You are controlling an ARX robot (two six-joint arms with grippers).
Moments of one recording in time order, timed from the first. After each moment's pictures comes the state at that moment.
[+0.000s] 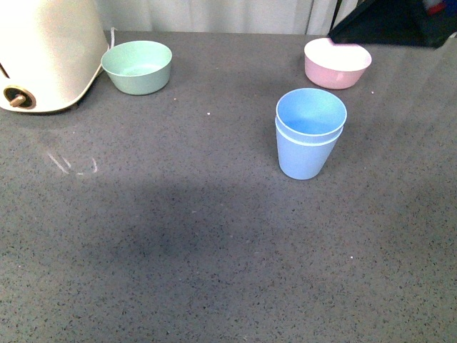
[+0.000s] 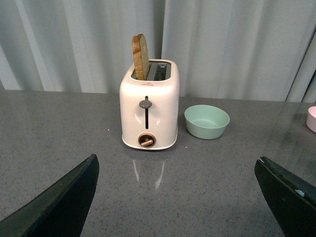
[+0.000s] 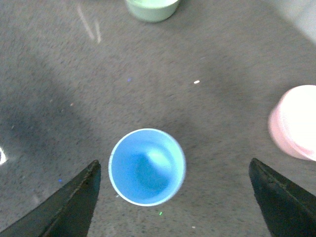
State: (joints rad) left arm 0.00 0.01 0.02 0.00 0.00 -0.01; right arm 0.21 1.61 1.17 -0.27 -0.45 -0.58
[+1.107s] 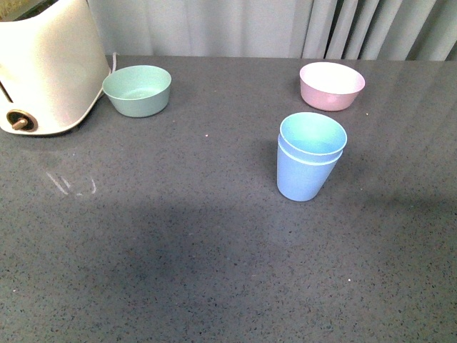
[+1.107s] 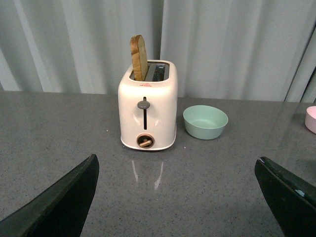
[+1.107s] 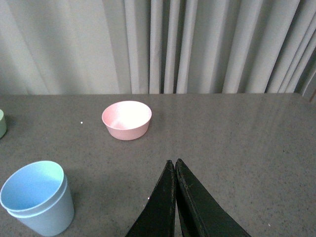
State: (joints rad) left arm 0.00 0.01 0.02 0.00 0.00 -0.01; right arm 0.00 0.94 0.19 0.74 0.00 -0.01
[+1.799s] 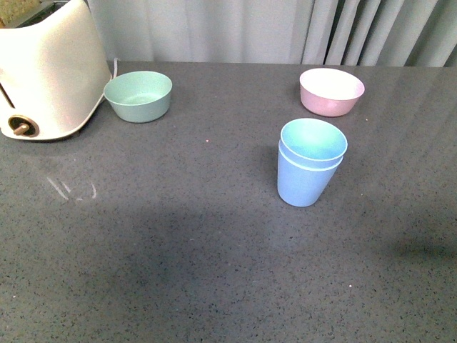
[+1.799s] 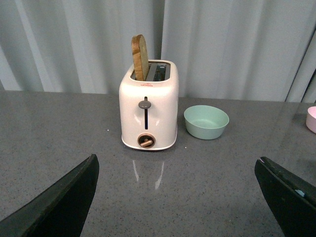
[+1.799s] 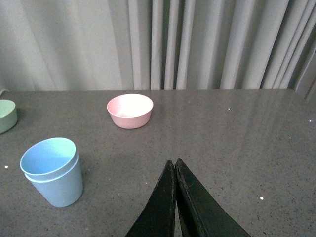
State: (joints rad) left arm 0.00 0.01 0.02 0.00 0.00 -0.01; right arm 0.00 0.53 0.02 0.53 0.00 -0.01
